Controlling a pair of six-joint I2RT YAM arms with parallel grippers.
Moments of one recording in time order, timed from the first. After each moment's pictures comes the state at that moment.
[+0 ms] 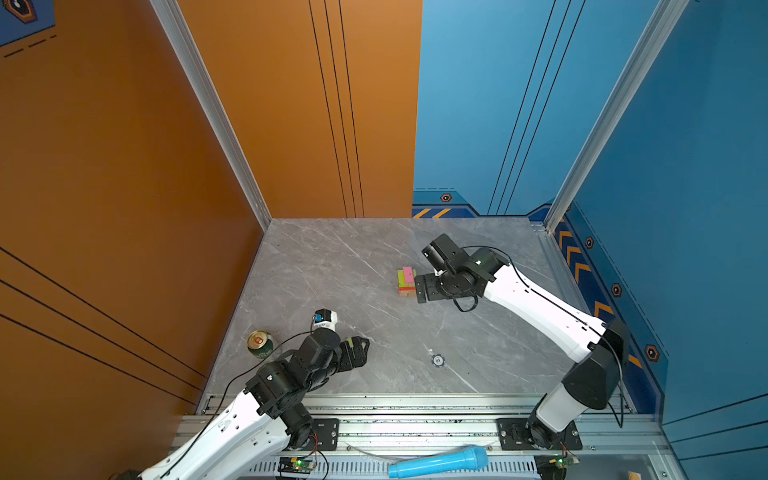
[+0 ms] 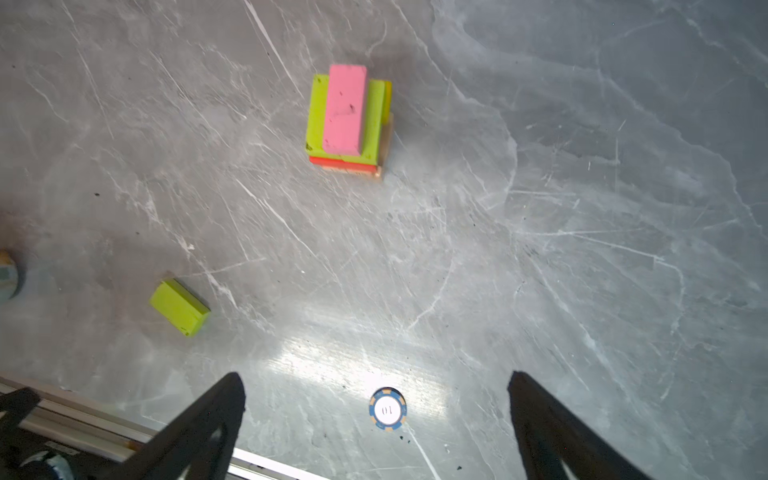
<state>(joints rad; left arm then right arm) -0.80 0.57 0.54 -0.72 -0.18 -0.89 0.76 1.62 1.57 -1.06 0.14 0.53</state>
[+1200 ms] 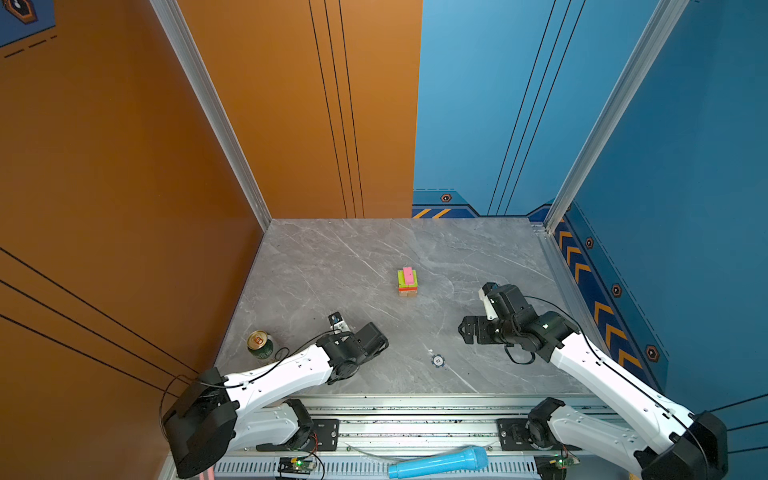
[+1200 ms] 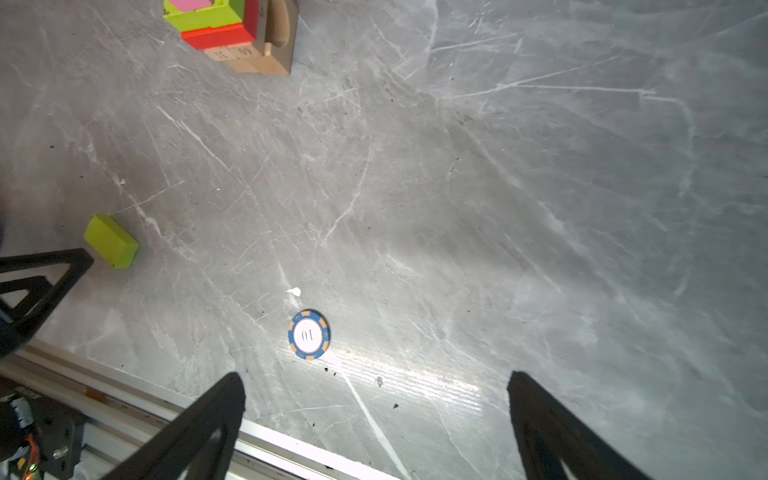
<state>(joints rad) -0.86 1.20 0.63 -0.68 -0.45 -1.30 0.55 1.04 0.83 -0.79 -0.05 0.48</state>
